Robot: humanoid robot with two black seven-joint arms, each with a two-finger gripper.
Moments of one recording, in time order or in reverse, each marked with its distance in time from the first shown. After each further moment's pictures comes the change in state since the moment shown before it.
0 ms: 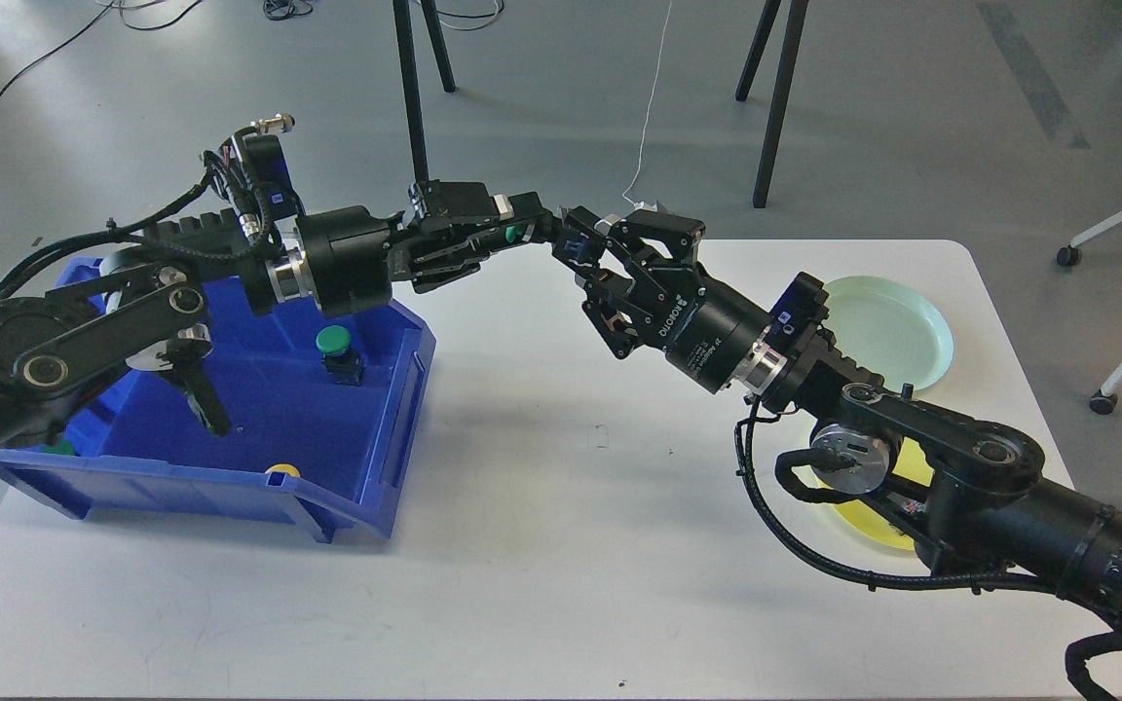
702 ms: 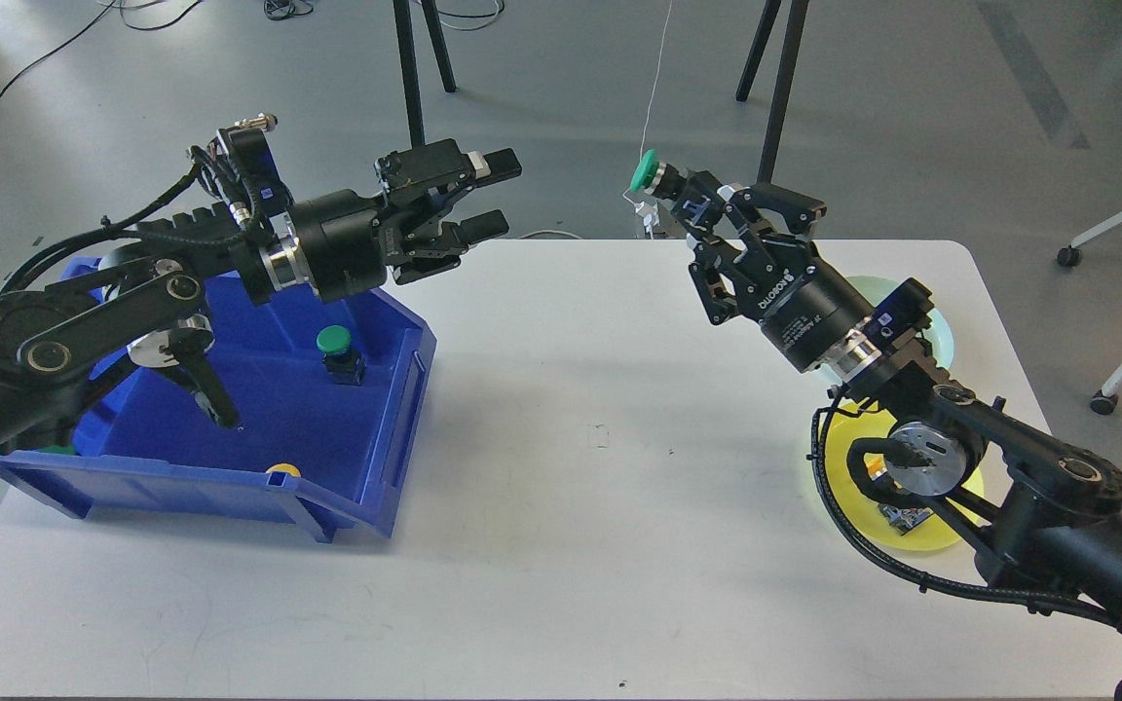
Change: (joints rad) left arm 0.000 -0.022 -0.006 0.059 -0.098 0.000 0.000; right arm -0.203 -0.129 0.287 -0.015 0.007 -0.139 0.000
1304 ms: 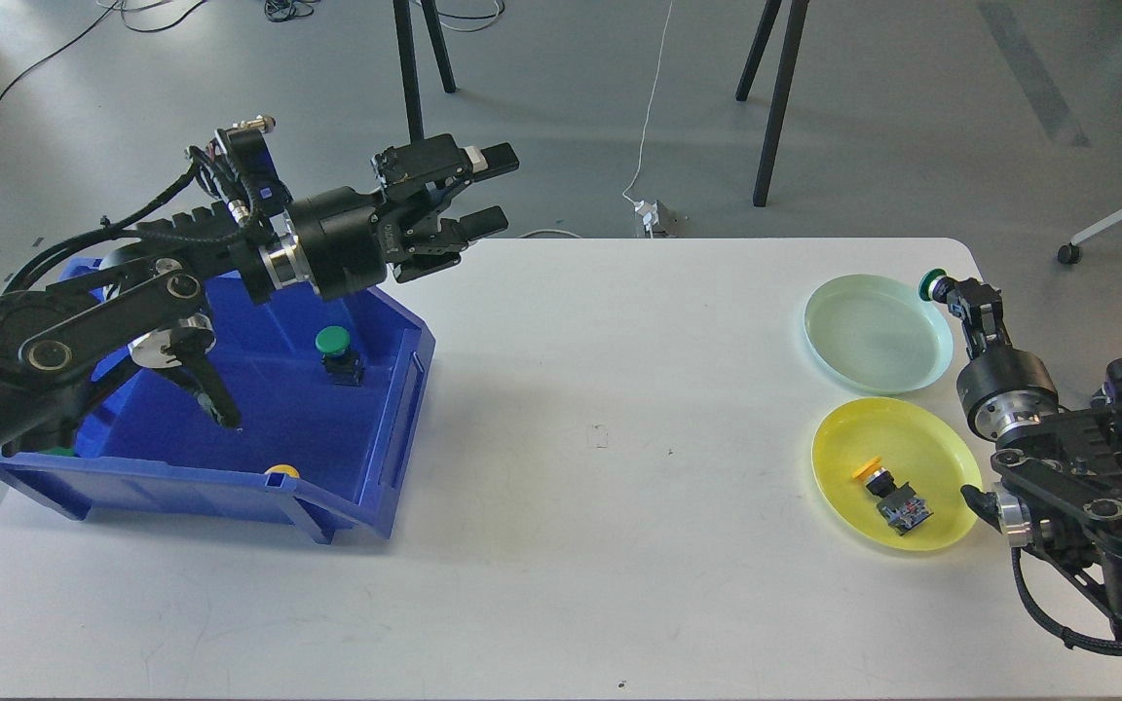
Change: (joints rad) left arm 0.002 -0.006 -0.001 0.006 -0.020 0.000 0.000; right arm 0.068 -0.055 -0.376 -0.396 -0.251 -0.701 -0.137
